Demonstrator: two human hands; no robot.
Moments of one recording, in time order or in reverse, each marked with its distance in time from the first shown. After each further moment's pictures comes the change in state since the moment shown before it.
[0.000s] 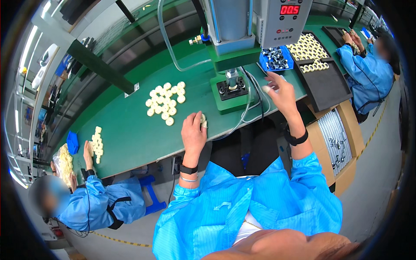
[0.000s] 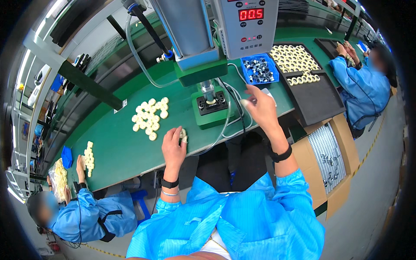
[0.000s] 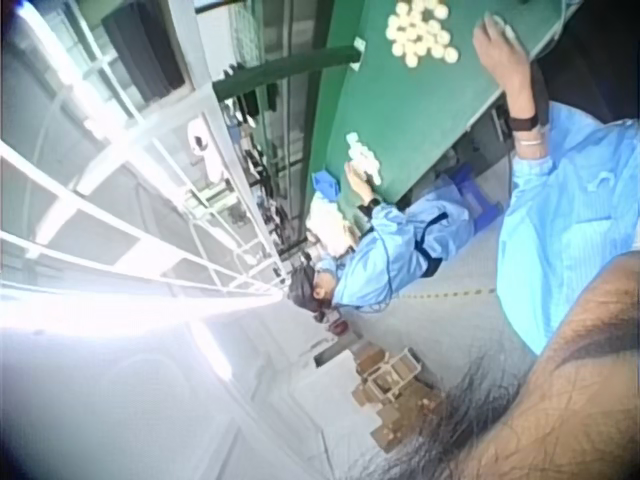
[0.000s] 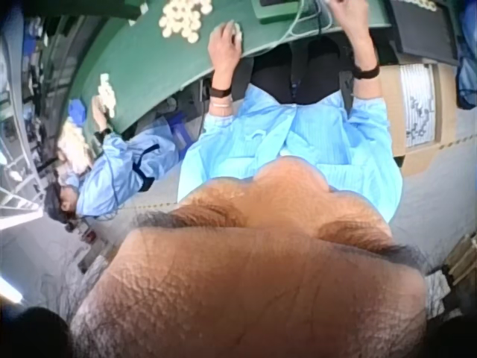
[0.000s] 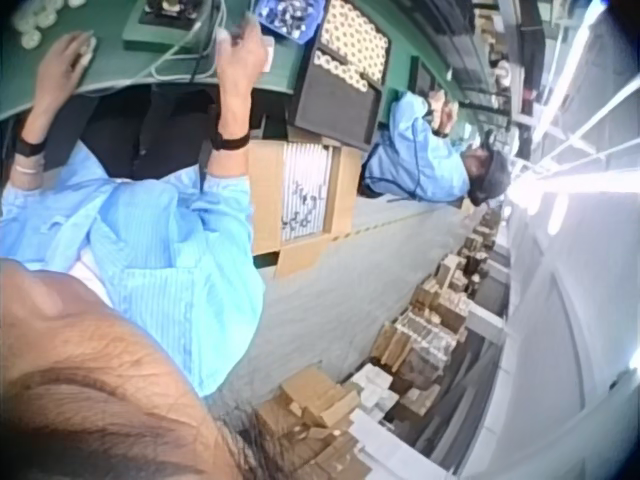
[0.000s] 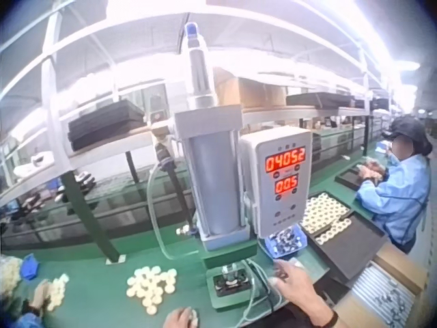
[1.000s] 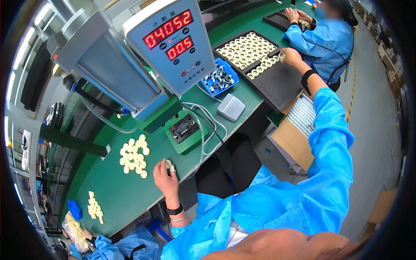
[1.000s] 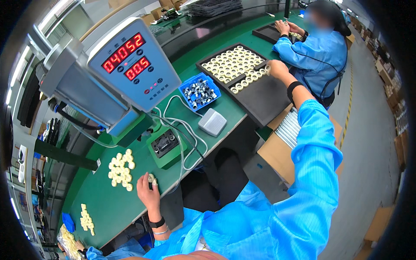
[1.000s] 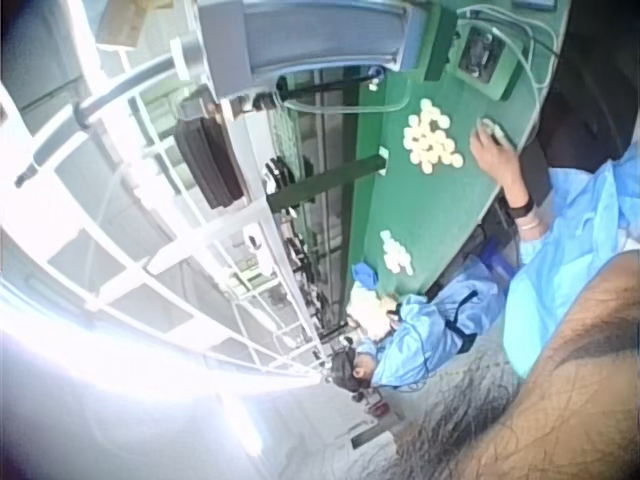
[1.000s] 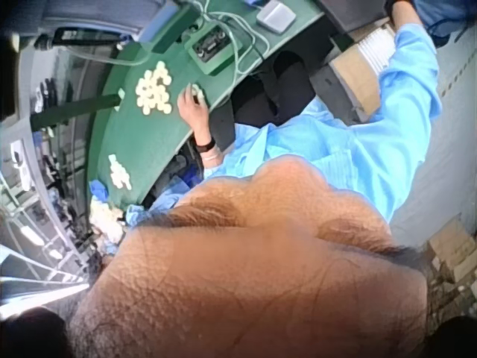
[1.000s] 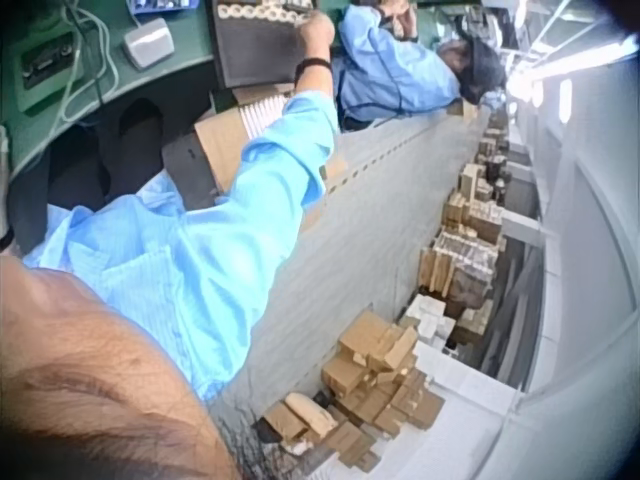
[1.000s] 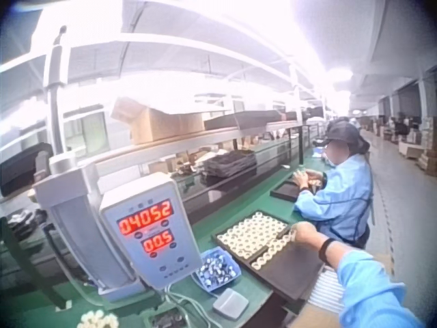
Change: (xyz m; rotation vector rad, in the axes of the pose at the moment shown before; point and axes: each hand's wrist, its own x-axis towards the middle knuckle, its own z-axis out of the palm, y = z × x) left_hand 0.001 0.000 0.001 0.051 -0.064 -0.013; right_hand 0.116 0.230 -0.267 -0.917 -0.024 0.402
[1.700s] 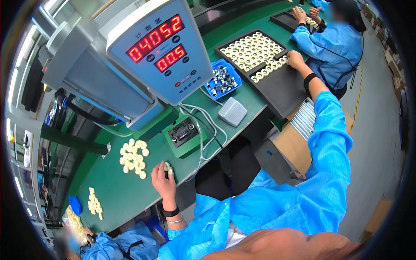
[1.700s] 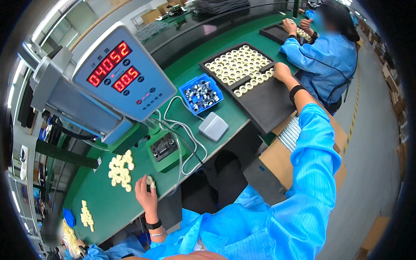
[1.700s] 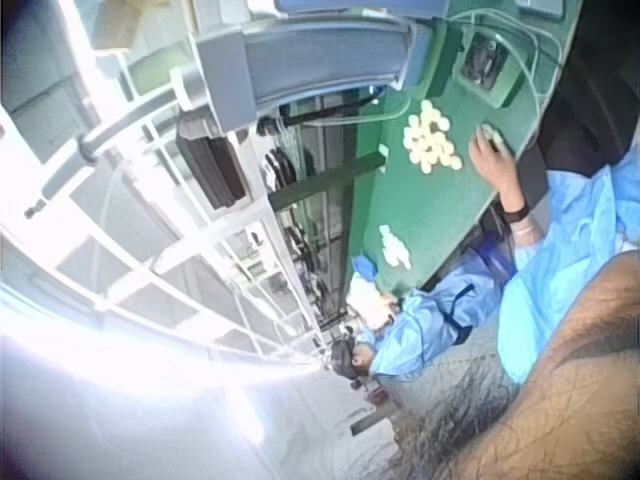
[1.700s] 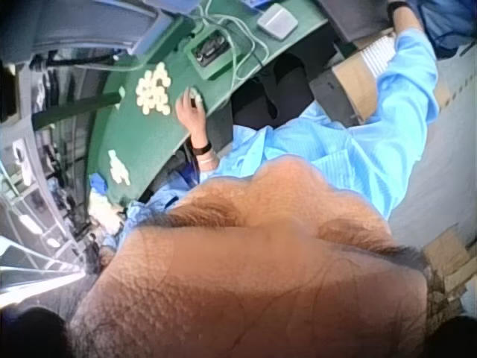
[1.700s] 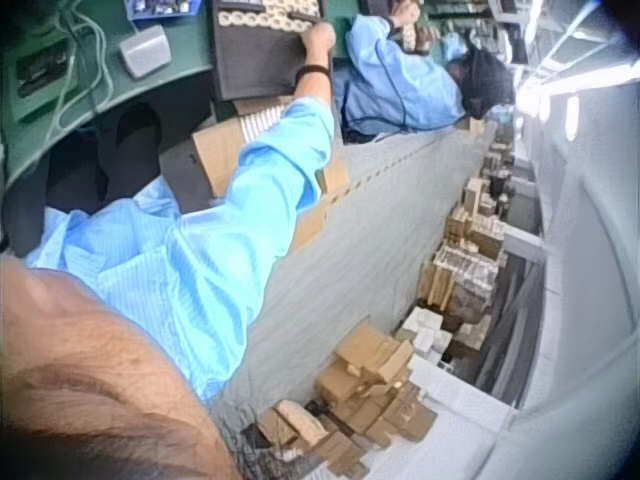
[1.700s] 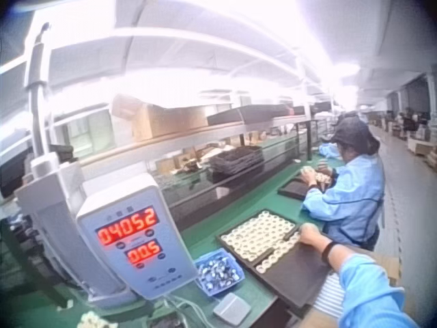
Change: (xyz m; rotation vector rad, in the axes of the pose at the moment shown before) left_hand 0.003 0.004 -0.005 0.002 0.011 0.003; right_hand 0.036 0.016 0.043 0.035 0.036 0.074
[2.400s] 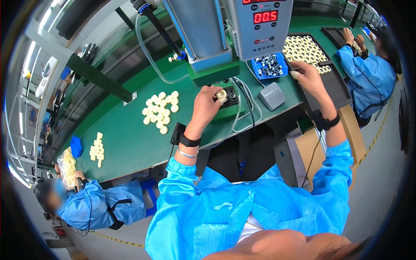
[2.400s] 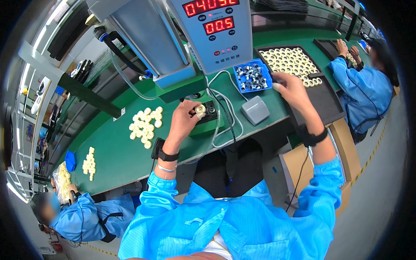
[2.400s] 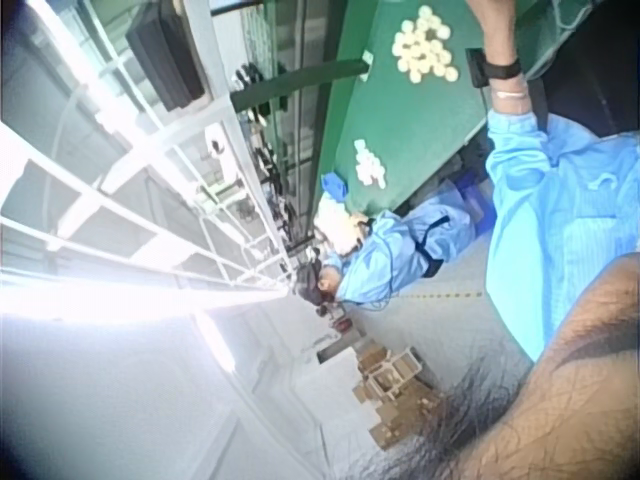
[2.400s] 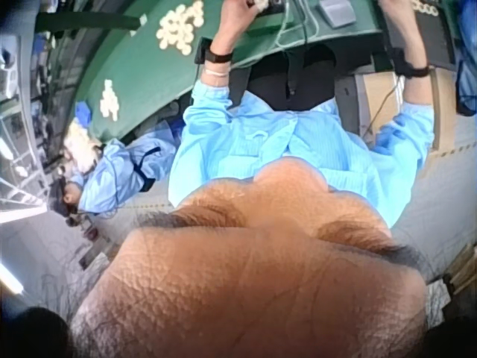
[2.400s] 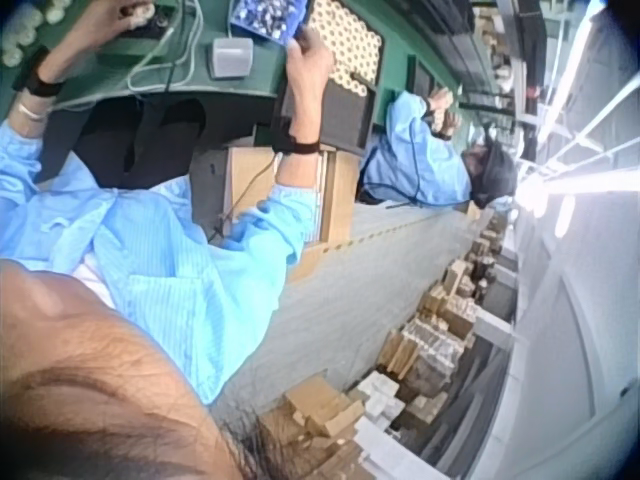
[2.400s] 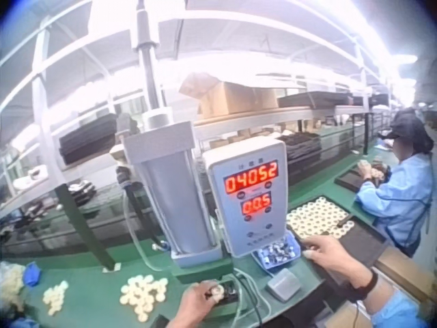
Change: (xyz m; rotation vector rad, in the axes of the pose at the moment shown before) left_hand 0.125 0.061 0.032 -0.436 -0.200 0.025; right_hand -0.173 -0.199 -0.083 0.757 -0.123 -0.479
